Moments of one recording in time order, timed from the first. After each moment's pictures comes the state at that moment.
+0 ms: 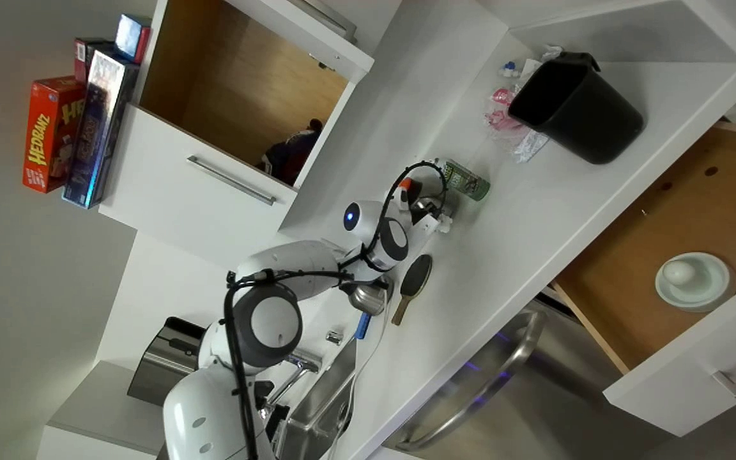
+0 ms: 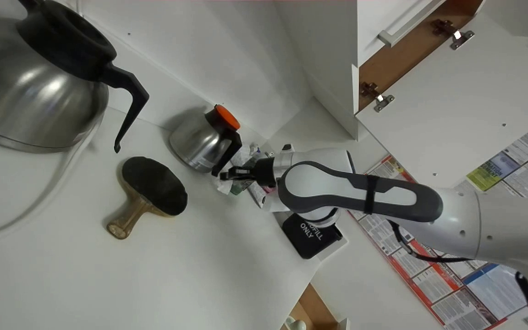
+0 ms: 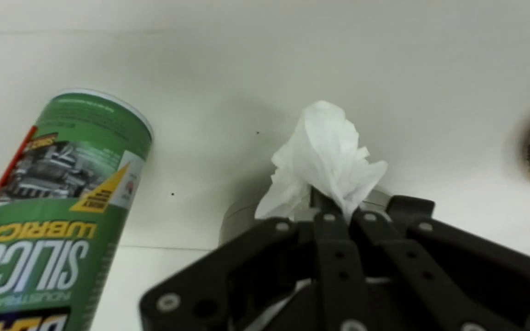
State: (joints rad) arm -0.12 0.74 0.26 -1.63 -0.08 2.99 -0.35
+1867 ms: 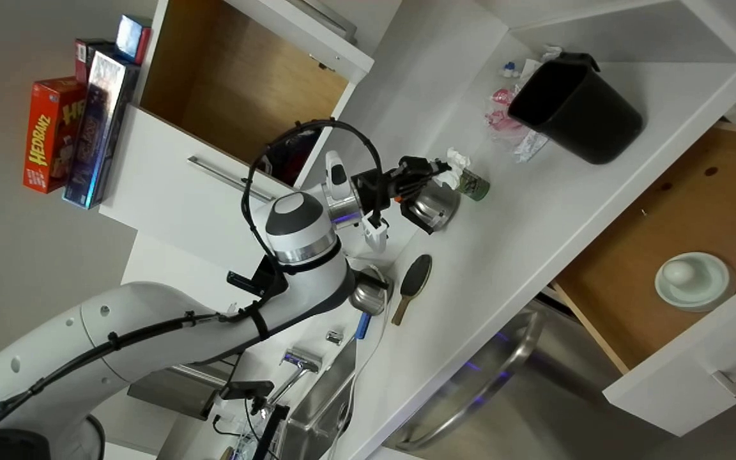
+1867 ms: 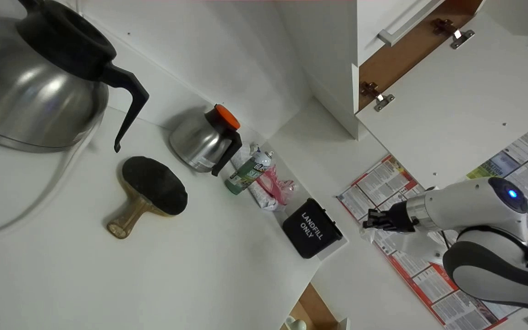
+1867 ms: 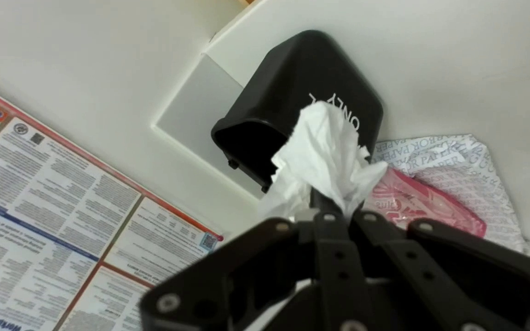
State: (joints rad) arm 0.05 -0.07 -0.37 -2.22 -1.11 2.74 0.81
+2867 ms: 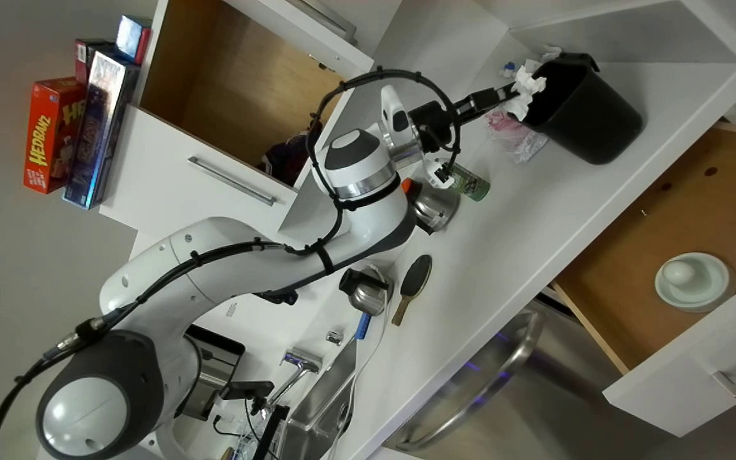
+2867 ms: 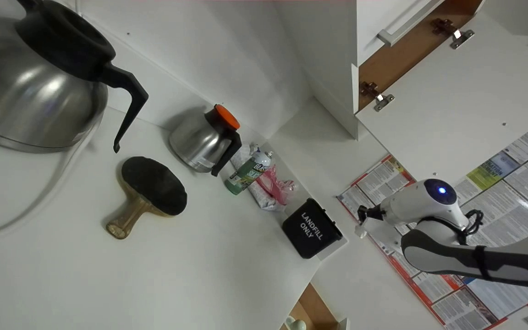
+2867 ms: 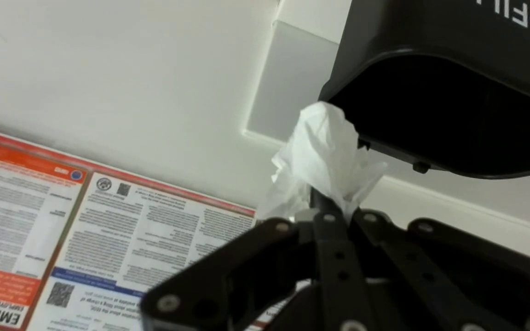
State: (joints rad) arm -0.05 0.33 -0.44 -1.82 -1.10 2.76 1.21
